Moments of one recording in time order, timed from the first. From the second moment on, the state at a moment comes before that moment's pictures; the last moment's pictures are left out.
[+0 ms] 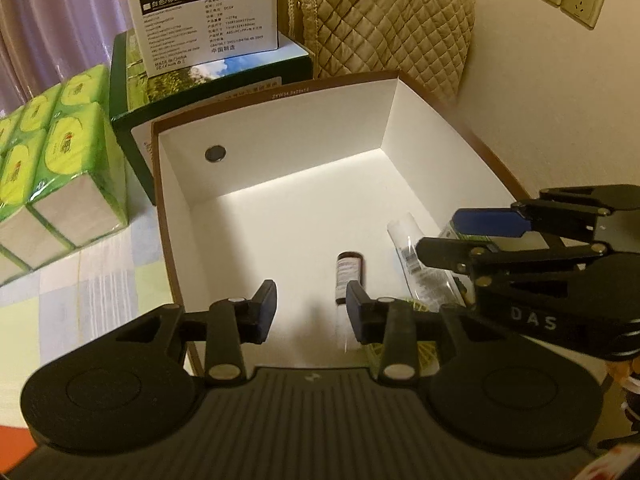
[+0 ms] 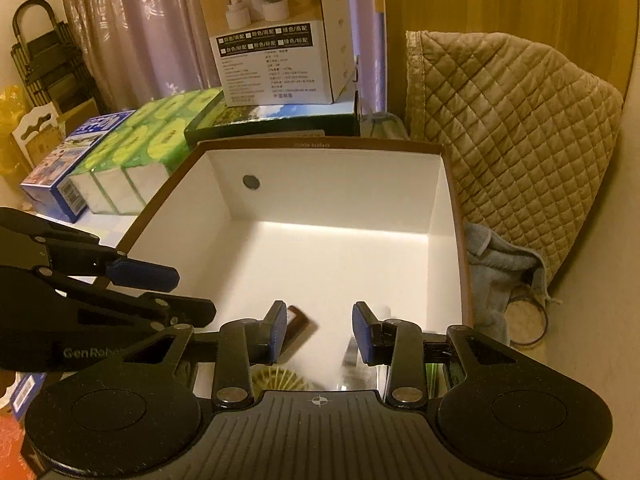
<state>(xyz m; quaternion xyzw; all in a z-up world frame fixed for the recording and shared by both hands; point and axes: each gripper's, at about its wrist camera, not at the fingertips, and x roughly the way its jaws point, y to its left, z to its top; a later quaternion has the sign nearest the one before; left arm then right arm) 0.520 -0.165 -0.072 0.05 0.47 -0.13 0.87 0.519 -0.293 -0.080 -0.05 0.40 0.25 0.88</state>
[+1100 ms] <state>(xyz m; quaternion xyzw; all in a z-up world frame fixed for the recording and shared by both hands) 0.432 -0.159 -0.026 0.03 0.44 -0.16 0.89 0.431 -0.327 -0.045 0.03 0.40 0.20 0.89</state>
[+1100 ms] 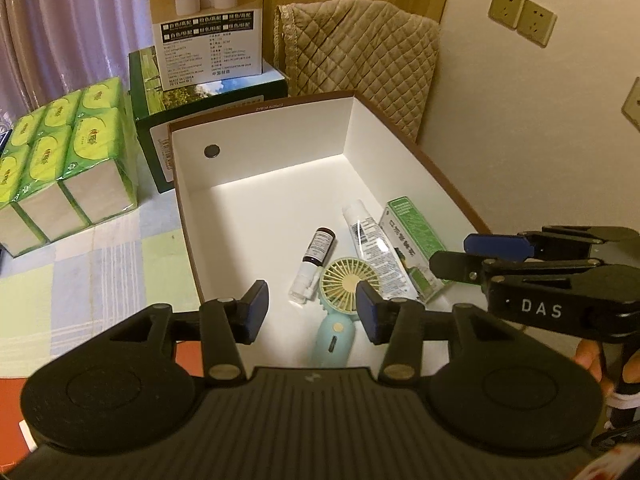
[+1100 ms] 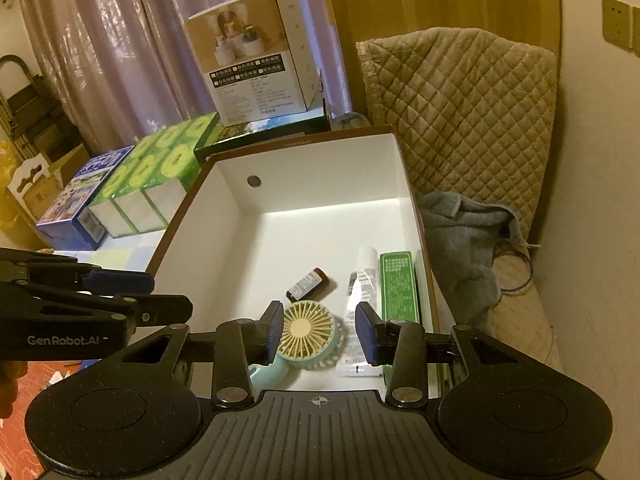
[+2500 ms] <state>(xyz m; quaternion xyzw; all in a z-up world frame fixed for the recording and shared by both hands) 0.265 0.093 -0.031 -0.05 0.44 -0.01 0.90 0.280 -0.182 -0.068 0.01 0.41 0.29 0.87</state>
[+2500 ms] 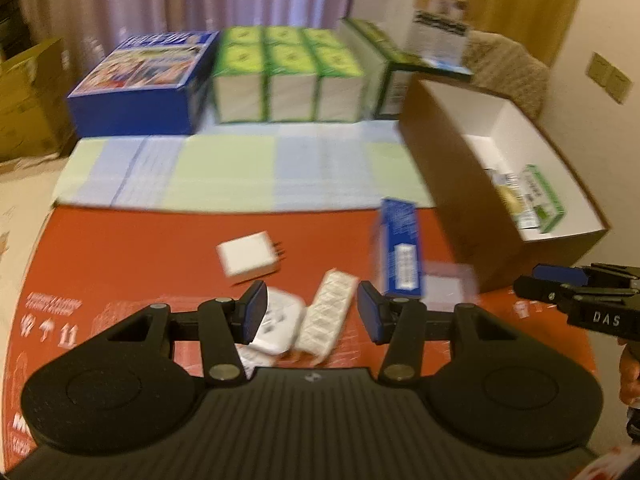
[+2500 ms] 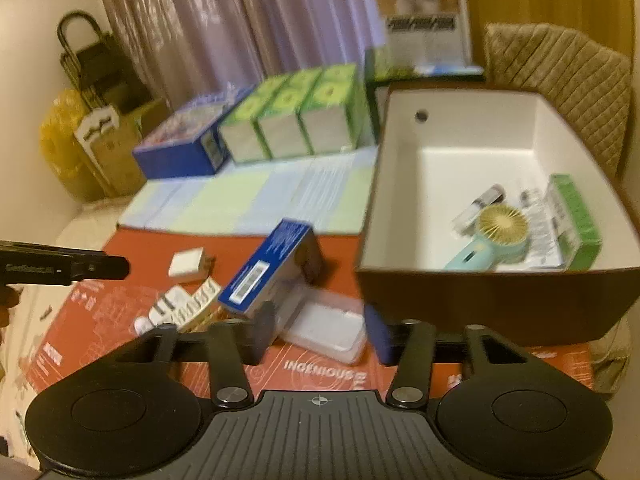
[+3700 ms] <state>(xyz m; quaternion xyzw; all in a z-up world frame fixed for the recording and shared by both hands) 0.294 0.122 -0.124 0.02 0.49 -0.09 0.87 0.309 -0.125 -0.125 -0.02 0.45 0.20 0.87</state>
